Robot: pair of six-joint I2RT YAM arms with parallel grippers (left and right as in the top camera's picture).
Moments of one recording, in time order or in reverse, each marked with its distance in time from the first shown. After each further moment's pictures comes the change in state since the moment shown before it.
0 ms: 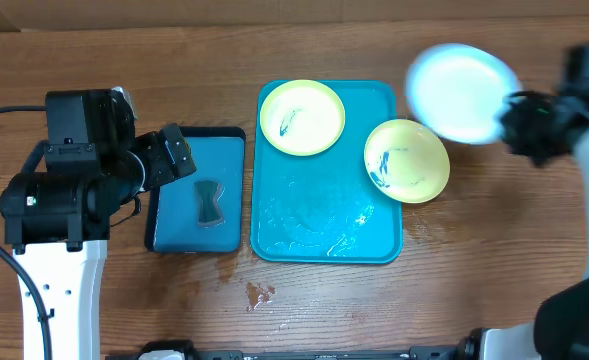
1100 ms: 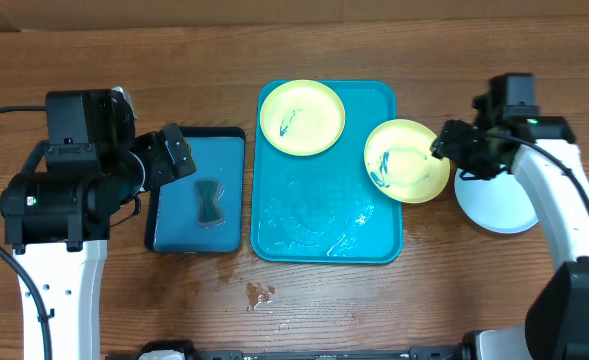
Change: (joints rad) left arm 0.000 0.000 0.000 0.000 0.000 0.000; right arm 0.302 0.005 -0.251 0.291 0.030 -0.369
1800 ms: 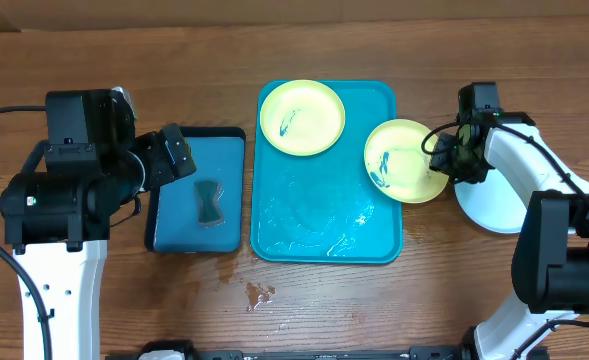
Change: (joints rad) left arm 0.000 0.000 0.000 0.000 0.000 0.000; right arm 0.007 0.241 -0.012 0.084 0.148 -0.024
